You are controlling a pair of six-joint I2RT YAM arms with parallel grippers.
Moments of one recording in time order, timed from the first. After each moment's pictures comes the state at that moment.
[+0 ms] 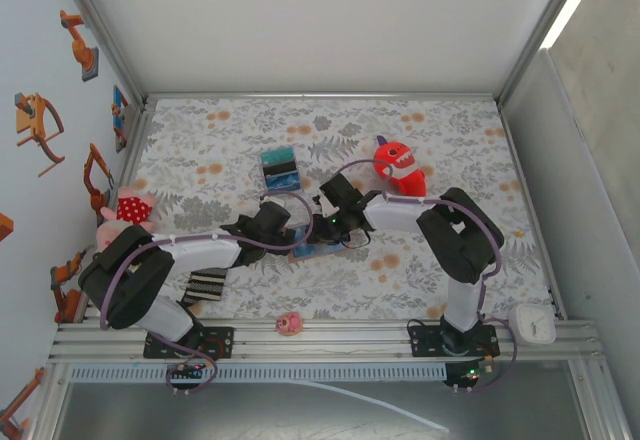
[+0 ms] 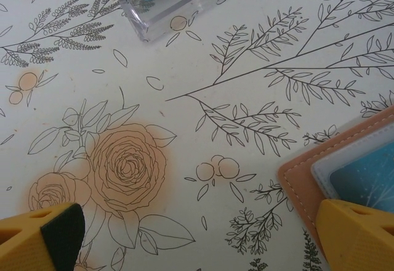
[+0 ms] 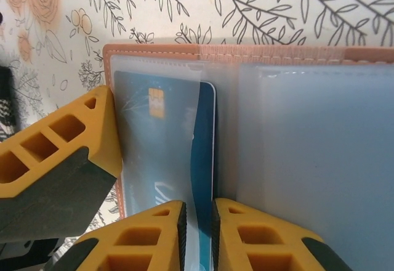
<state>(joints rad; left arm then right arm) -0.82 1.50 0.60 -0.12 -0.43 -0.32 0.76 1.87 1.03 -0.23 -0.51 0.66</state>
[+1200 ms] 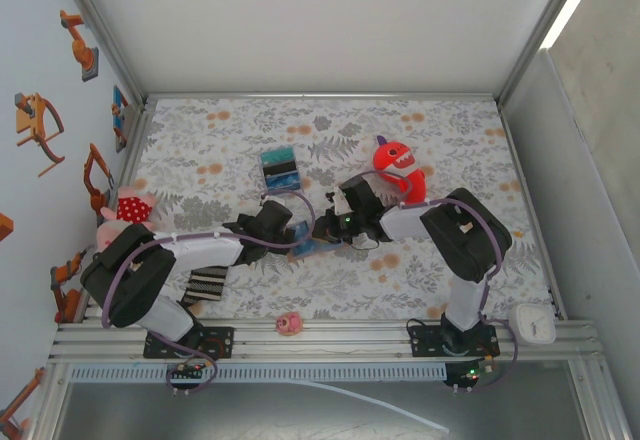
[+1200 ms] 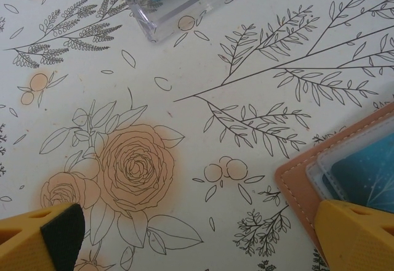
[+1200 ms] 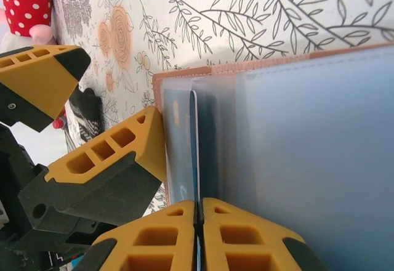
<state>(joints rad) -0.82 1.52 0.63 -0.15 -0.46 -0.32 0.67 1.85 0.82 0.21 -0.69 0.86</state>
